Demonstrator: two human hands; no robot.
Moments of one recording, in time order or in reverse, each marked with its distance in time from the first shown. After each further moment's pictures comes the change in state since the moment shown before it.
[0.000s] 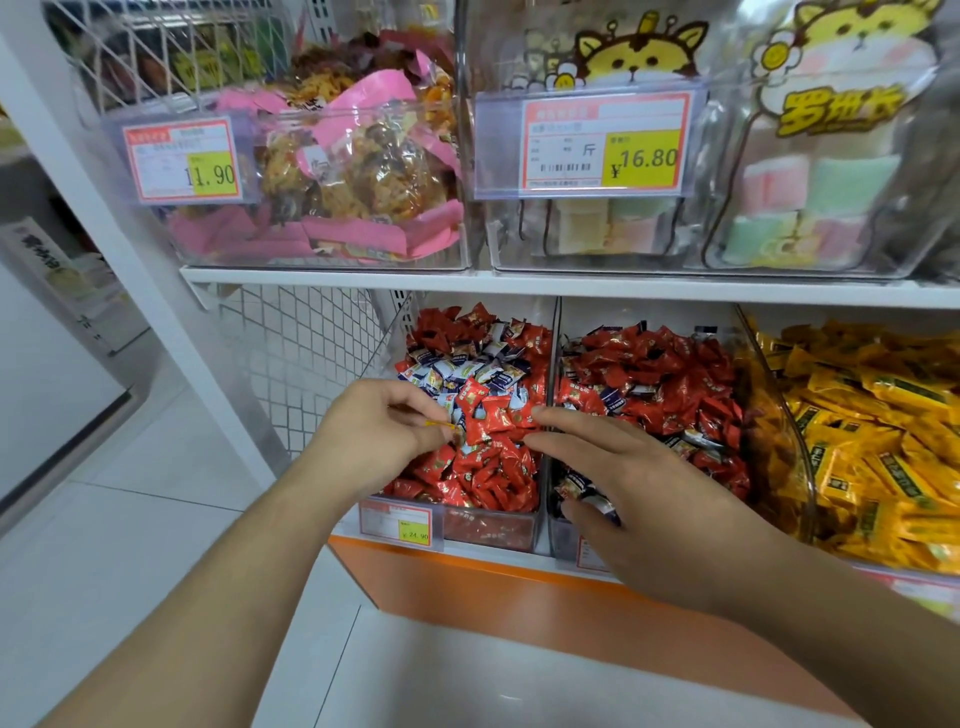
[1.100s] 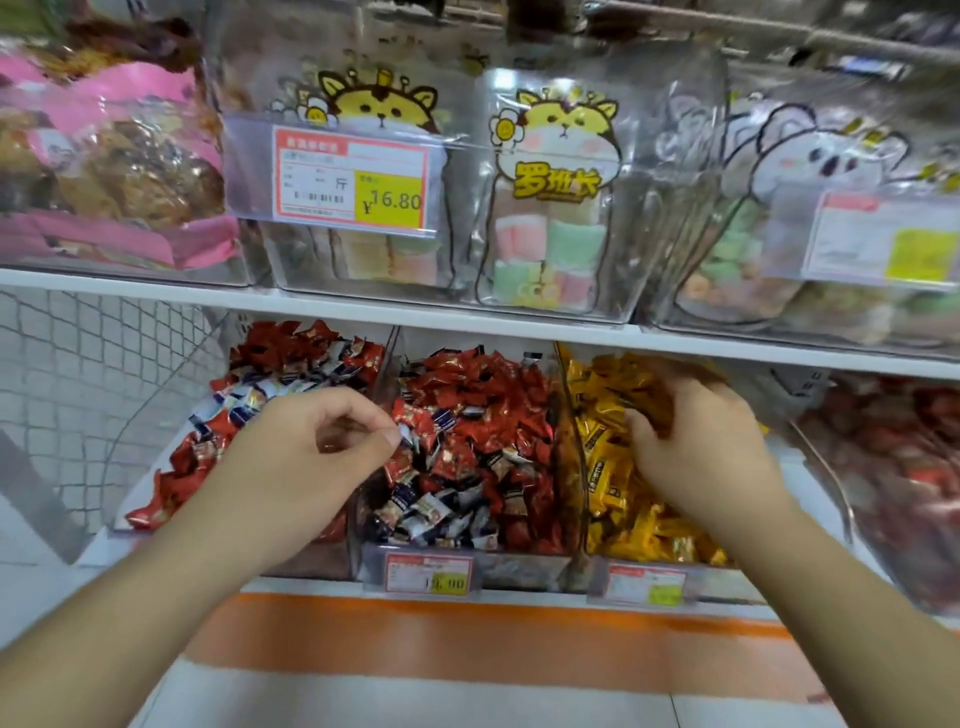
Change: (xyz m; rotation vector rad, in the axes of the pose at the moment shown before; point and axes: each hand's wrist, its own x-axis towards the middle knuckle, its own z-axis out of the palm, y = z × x) left_hand -0.053 0.083 0.065 -0.069 -0.103 0.243; right_hand -0.072 0.105 -0.094 -0.235 0.408 0.737
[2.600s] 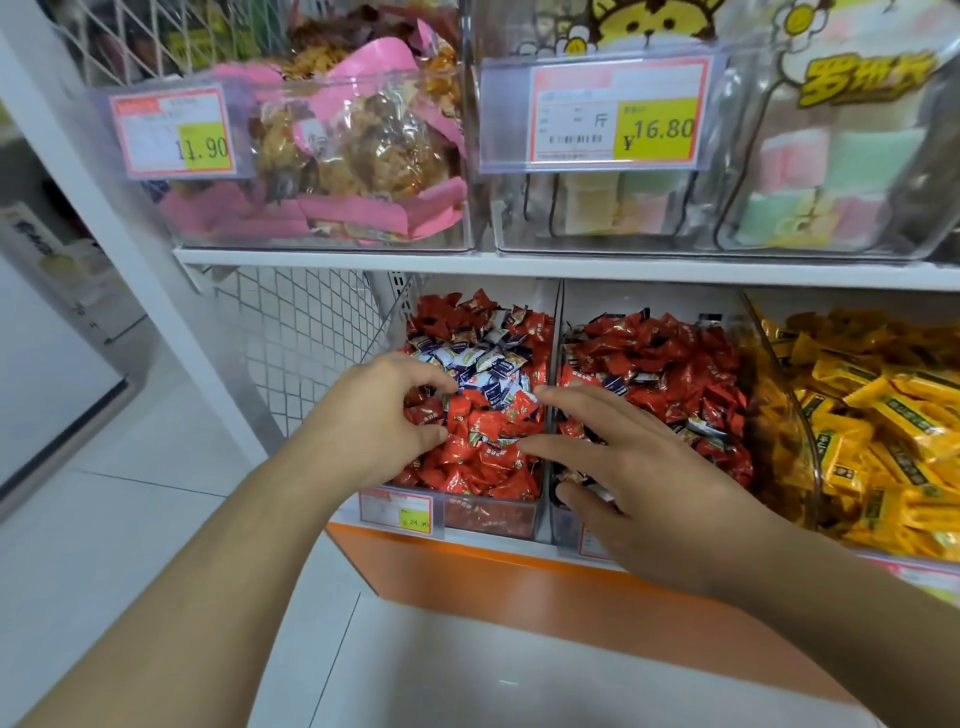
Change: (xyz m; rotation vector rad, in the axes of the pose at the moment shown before) left_hand 0.023 -0.077 -0.085 0.597 -0.017 -0.004; right_hand -0.054 -0.133 0.070 0.184 -0.416 -0.751
